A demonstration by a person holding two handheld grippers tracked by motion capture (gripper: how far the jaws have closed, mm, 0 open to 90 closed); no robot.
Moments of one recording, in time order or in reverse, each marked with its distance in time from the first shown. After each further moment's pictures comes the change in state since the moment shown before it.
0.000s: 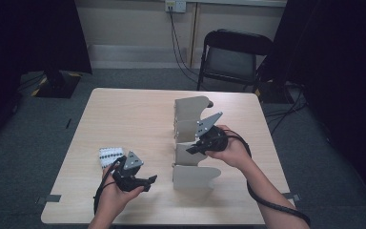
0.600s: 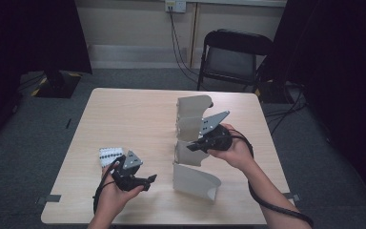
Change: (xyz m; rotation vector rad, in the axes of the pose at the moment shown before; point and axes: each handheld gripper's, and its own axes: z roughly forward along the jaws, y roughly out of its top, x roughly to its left) left arm 0.001 0.001 -0.001 -0.006 0.007 0.003; right arm 0.005 0.003 -0.016 -0.084 -0.028 0.011
